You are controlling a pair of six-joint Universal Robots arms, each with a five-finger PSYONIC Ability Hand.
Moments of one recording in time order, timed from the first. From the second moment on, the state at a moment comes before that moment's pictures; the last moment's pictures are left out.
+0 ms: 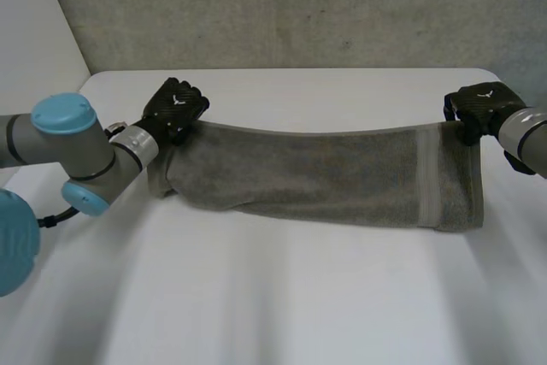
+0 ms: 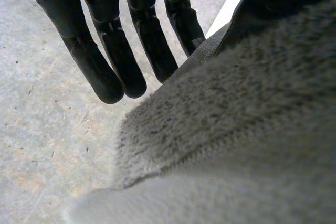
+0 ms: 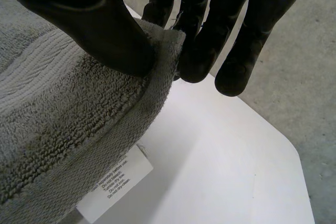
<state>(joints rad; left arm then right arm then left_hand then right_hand) 4.48 -2.57 -0.89 3.47 -1.06 3.77 1.62 -0.90 1.06 0.15 1.27 2.66 1.35 1.36 1.38 1.36 1.20 1.34 1.34 1.33 1.34 1.17</state>
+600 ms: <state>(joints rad) 4.46 -2.72 -0.68 3.48 -1.06 3.76 1.68 -0.81 0.96 0.06 1.38 2.66 0.36 0.38 0.36 0.35 0.19 0.32 0.30 0.33 0.33 0.11</state>
